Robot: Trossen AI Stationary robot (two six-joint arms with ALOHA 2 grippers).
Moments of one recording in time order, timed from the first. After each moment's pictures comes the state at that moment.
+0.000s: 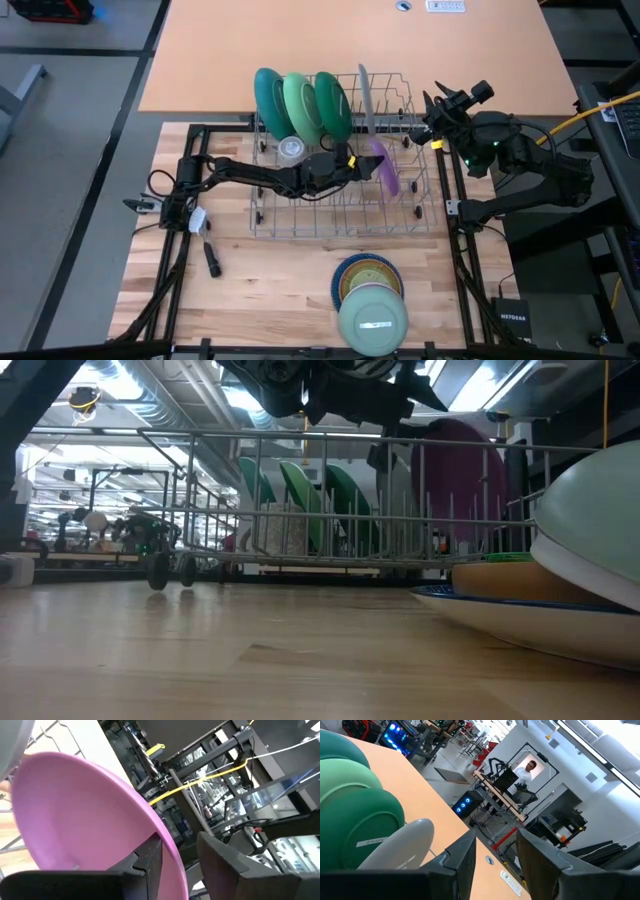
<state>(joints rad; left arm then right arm) 0.10 2.06 1.50 0.63 -0.35 -0.99 -0.04 0.99 1.36 -0.42 1.13 -0.65</state>
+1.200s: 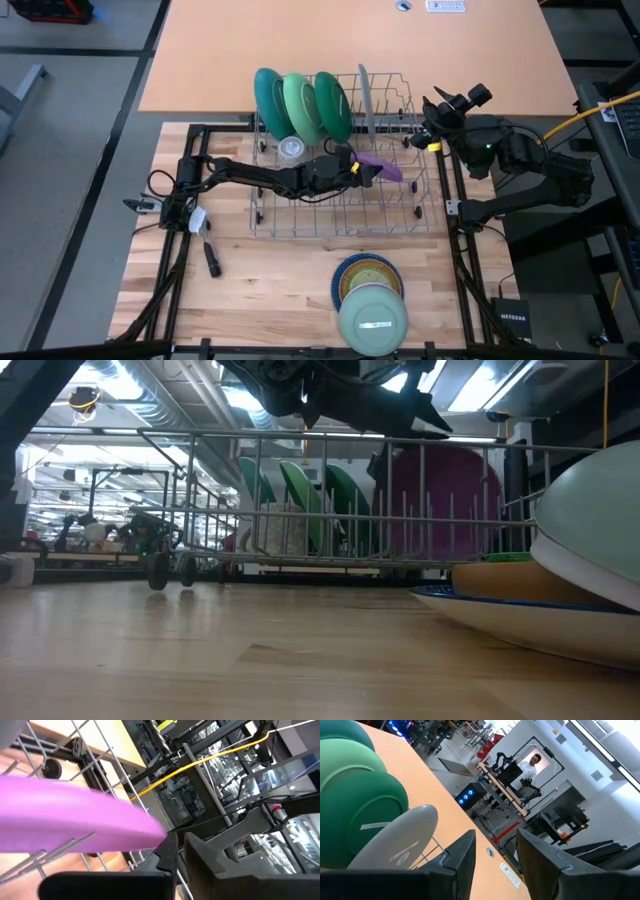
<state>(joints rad) 0.10 2.06 1.50 0.51 -0.28 -1.03 -0.04 0.99 1.36 -0.55 1.13 -0.58</state>
